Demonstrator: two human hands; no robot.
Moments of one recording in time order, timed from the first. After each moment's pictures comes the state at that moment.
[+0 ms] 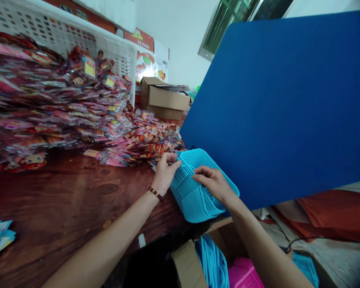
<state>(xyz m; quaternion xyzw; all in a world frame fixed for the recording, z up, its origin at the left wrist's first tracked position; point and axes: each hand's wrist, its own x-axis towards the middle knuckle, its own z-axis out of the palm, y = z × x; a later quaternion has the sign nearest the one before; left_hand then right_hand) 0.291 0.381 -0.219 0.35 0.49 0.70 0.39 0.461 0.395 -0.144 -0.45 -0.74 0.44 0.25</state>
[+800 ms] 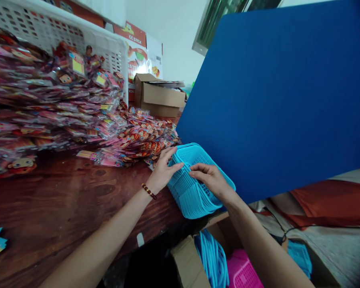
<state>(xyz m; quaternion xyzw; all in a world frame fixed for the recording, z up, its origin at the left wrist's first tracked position) 0.284 0.379 -0.219 0.48 0.40 0.67 0.40 0.460 0.395 -0.142 -0.45 -0.71 0.49 0.25</state>
